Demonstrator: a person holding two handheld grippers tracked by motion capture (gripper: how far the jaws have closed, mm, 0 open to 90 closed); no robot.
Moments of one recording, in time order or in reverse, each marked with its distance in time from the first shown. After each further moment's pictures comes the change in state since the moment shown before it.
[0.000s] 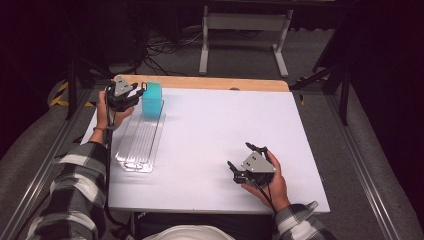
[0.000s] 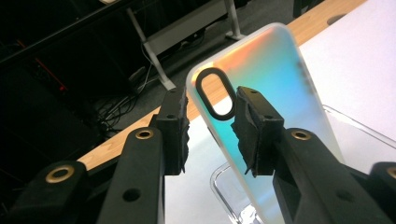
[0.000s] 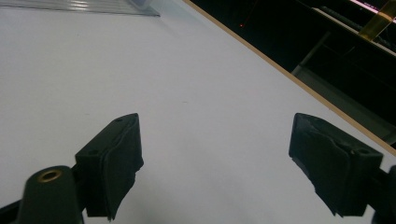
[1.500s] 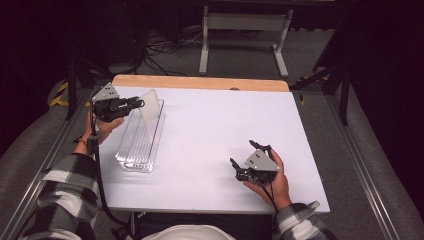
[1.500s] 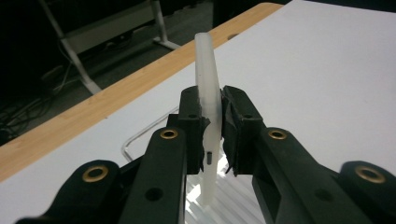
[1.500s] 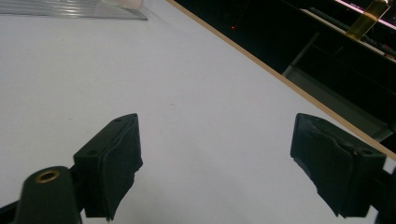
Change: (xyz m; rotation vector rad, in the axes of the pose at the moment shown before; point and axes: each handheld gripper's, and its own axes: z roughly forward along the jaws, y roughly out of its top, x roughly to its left) left arm -0.002 -0.003 -0.054 -0.033 -0.300 -0.097; right arm -0.007 -0.001 -0.002 -0.012 -0.031 0.024
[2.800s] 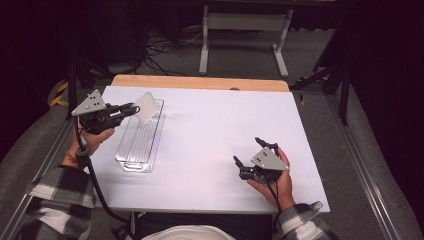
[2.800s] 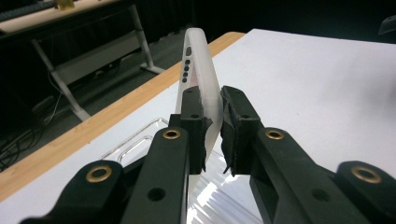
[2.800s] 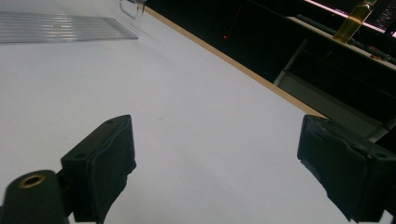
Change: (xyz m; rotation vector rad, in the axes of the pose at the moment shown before) left arm -0.042 0.014 -0.055 -0.068 -0.078 0.044; right arm -0.010 0.005 -0.011 -0.041 -0.025 0.051
